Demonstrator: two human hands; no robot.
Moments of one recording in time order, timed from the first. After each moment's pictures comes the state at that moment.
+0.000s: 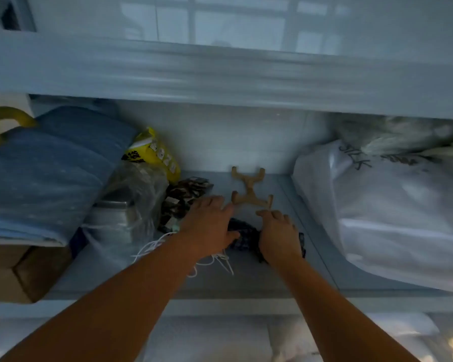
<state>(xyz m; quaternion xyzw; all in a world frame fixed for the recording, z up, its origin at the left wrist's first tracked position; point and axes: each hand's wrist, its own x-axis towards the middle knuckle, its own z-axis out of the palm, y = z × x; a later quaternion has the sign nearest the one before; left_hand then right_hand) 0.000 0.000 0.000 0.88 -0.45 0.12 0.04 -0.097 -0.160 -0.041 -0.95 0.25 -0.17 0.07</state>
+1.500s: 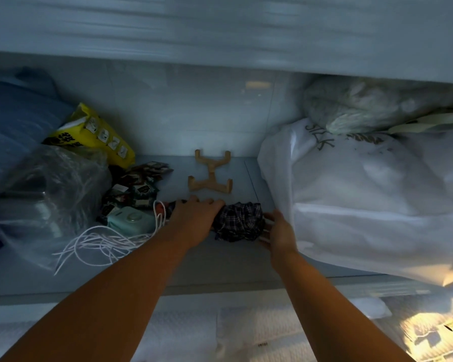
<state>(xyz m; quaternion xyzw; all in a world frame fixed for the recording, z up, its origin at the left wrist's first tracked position) -0.018 -0.117 -0.050 0.88 -0.47 0.12 0.04 -0.145 -0.275 -0.075 -0.53 0.39 -0.24 0.72</state>
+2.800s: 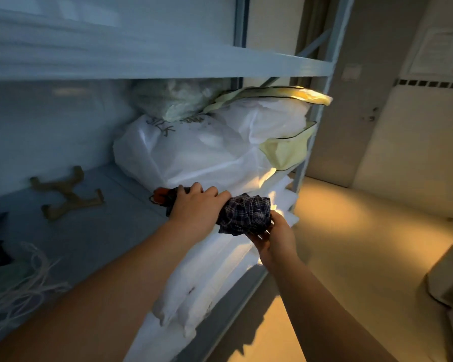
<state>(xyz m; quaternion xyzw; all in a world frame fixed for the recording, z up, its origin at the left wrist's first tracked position) -0.218 -0.153 0.015 0.65 -0.75 0.13 0.06 -0.395 -0.184 -0.052 -0.24 0.40 -0.59 0.67</state>
